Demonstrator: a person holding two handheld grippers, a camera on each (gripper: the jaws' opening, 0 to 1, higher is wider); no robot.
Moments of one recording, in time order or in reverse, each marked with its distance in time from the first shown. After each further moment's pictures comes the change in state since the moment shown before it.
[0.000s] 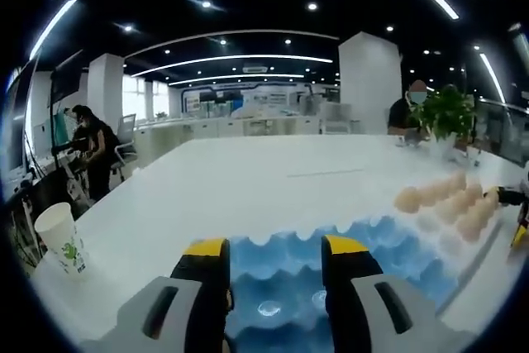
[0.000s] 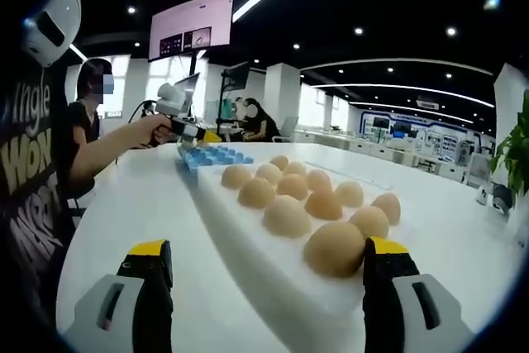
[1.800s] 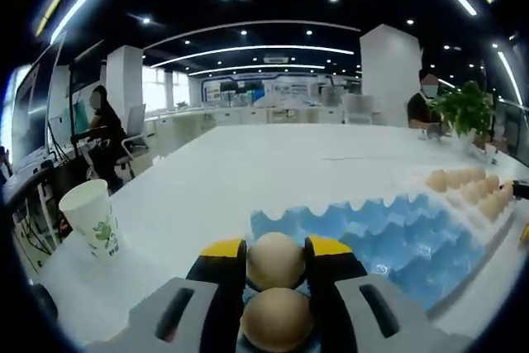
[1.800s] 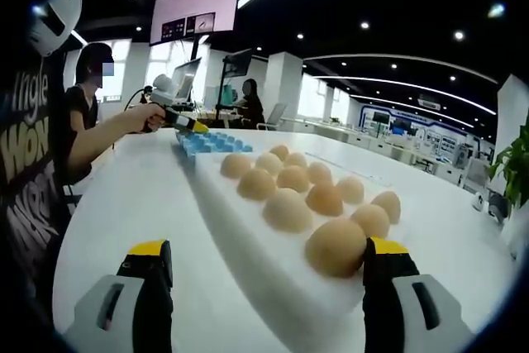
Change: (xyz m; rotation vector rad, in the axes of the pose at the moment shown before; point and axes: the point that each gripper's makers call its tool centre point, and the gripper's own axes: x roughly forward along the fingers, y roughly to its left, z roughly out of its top) left arm -0.019 0.058 -0.025 -0.030 0.055 0.107; right arm 0.003 -0.001 -0.005 -0.047 0.069 -0.015
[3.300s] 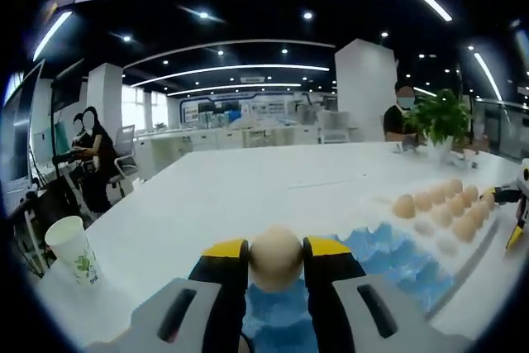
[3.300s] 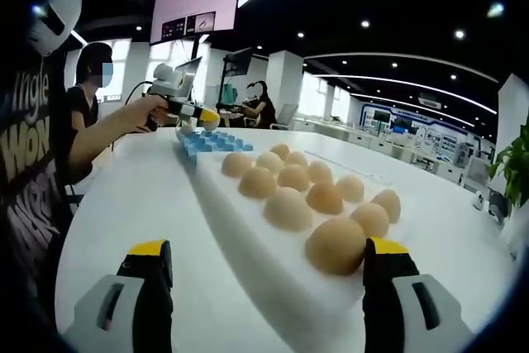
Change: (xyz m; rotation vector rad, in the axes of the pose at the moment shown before) left arm -0.005 -0.044 0.037 0.041 -0.110 -0.098; right arm -0.003 0.001 -0.001 0.001 0.009 0.004
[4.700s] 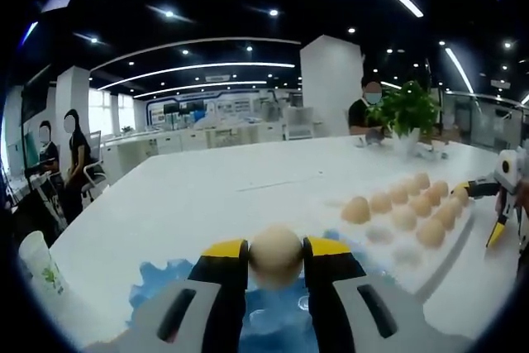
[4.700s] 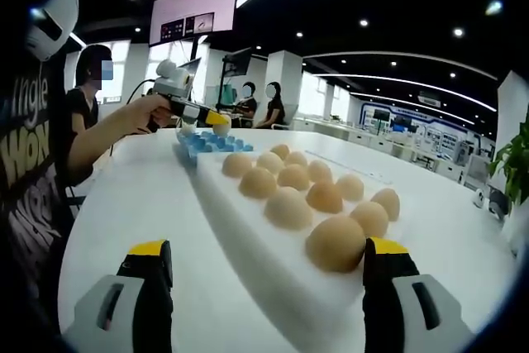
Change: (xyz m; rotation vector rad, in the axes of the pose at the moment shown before) left arm 0.012 -0.072 0.005 0.051 0.015 -0.182; right arm -0.001 0.000 0.000 0.009 0.002 0.000
